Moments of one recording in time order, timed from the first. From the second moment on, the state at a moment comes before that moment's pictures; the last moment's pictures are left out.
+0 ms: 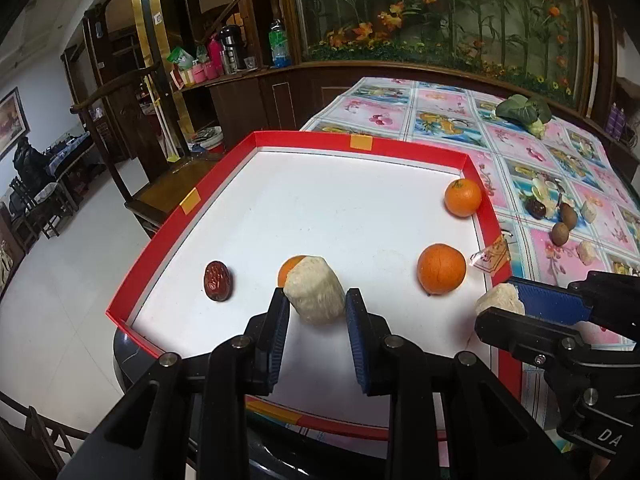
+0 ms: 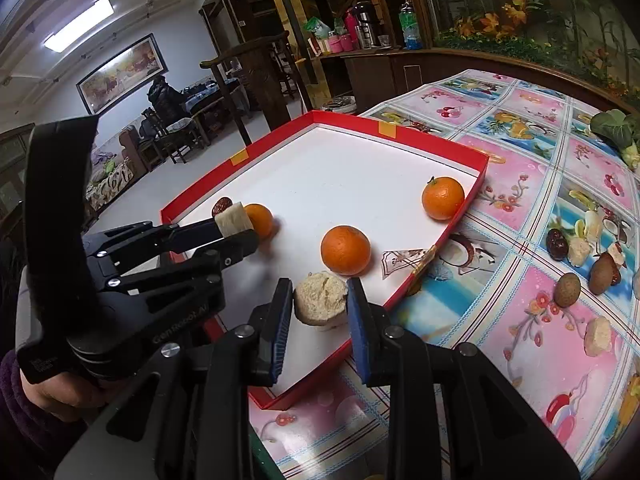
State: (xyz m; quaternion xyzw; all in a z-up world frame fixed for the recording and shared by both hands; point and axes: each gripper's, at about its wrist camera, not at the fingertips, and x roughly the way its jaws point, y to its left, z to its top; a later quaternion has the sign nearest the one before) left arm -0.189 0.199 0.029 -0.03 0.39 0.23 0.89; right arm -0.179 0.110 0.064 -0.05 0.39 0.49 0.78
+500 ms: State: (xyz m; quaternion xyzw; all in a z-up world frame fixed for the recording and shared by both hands) left arm -0.187 0.200 0.024 -0.03 0.39 0.24 0.89; right arm -0.178 0.117 0.056 -0.07 0.41 0.50 0.76
